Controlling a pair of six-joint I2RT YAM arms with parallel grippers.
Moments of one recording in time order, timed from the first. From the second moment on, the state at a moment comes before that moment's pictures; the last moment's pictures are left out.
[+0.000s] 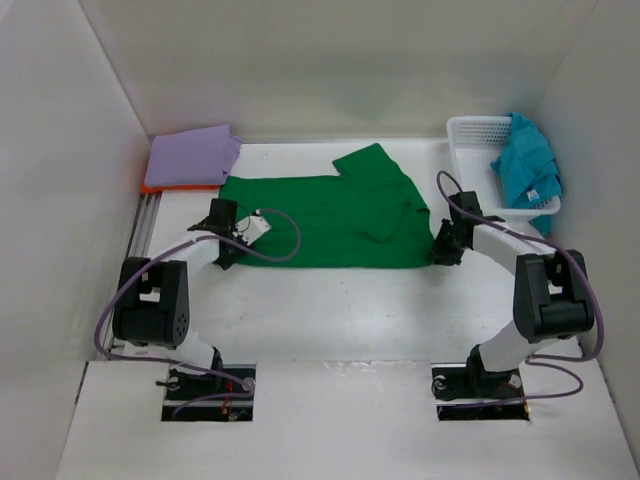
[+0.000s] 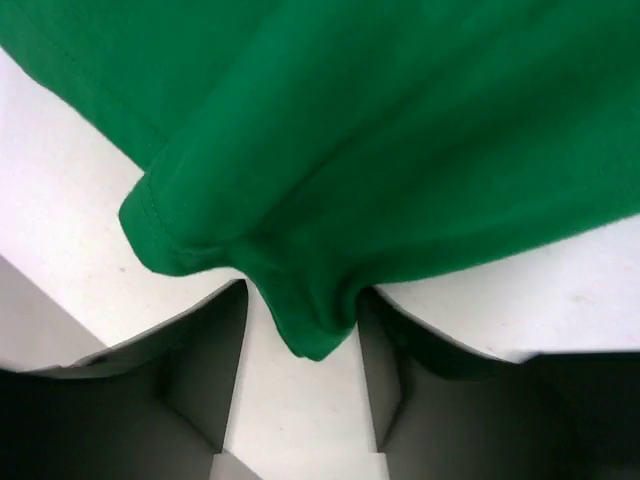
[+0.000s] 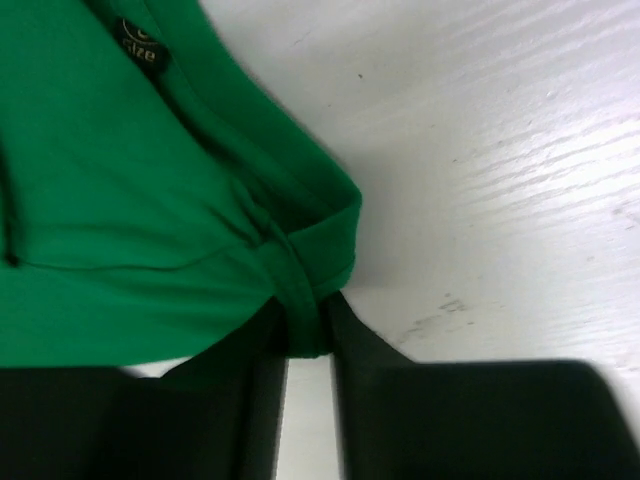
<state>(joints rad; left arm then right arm) -0.12 1.56 0.82 -0.35 -0.11 0.78 0.10 1.58 0.89 -0.47 -0.01 0.59</state>
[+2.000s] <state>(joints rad) -0.98 2.00 1.52 -0.52 0.32 0.71 0.11 0.88 0.49 -0.44 0.01 0.93</state>
